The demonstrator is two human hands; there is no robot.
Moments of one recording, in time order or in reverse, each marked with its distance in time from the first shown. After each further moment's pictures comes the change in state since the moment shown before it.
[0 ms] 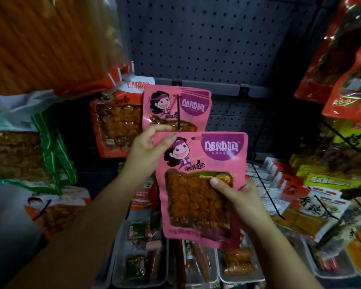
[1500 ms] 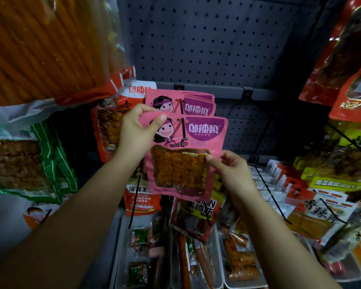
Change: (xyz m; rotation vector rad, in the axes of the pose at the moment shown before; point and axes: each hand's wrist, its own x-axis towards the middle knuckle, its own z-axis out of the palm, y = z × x) left_hand 0.052 0.003 -0.021 0.217 0.268 0.176; right_hand 0.070 0.003 0.023 -0.126 0.113 -0.031
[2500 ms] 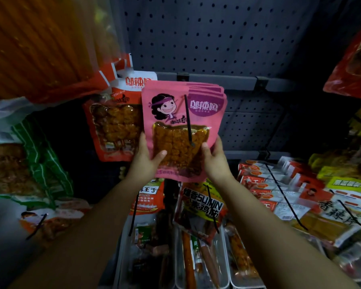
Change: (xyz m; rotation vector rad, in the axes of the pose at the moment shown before) left_hand -0.021 -0.098 0.014 0.166 -0.300 -0.363; right_hand 0.058 0.027 0.044 -0.212 0.001 0.016
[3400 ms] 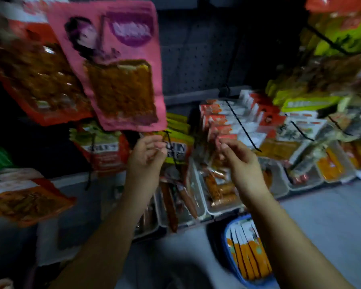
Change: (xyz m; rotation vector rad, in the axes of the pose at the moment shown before) left_hand -0.134 0.019 0.091 -0.289 -0.045 -0.004; right_hand -0.140 0.077 -0.108 0.205 0.237 0.147
